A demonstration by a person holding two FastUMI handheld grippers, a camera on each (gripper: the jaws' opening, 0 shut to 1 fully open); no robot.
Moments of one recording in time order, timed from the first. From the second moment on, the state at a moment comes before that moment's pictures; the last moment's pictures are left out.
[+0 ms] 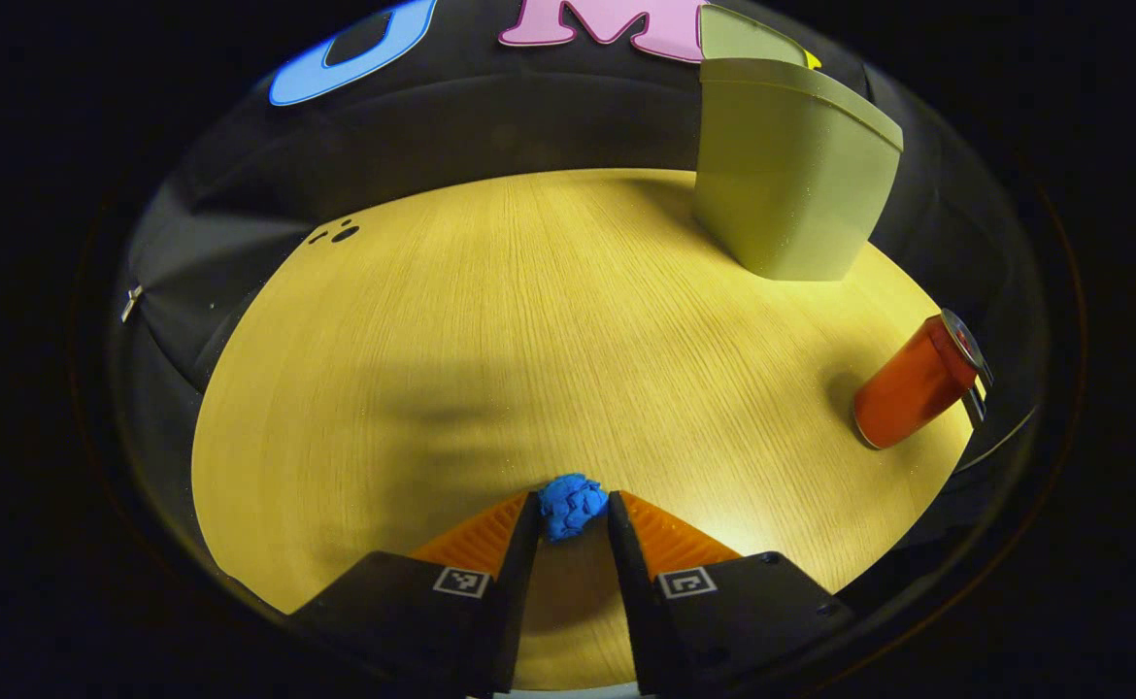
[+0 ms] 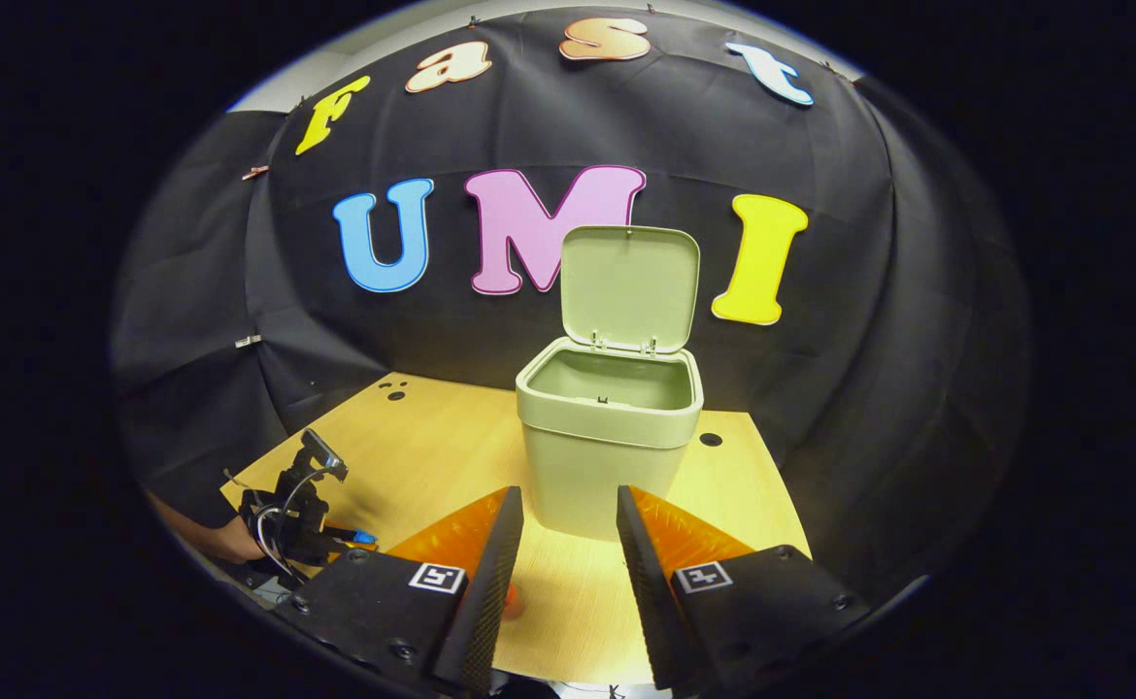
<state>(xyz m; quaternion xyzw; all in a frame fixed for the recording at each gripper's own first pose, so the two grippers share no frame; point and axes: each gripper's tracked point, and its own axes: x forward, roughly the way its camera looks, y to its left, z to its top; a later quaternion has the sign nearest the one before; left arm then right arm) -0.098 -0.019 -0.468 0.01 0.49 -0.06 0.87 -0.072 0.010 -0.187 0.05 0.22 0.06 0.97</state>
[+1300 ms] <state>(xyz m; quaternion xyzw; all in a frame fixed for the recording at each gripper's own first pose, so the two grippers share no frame) 0.034 -0.051 -0.186 -0.05 0.21 -0.12 0.97 -0.043 0.031 -0.206 0.07 0.23 0.08 0.97</state>
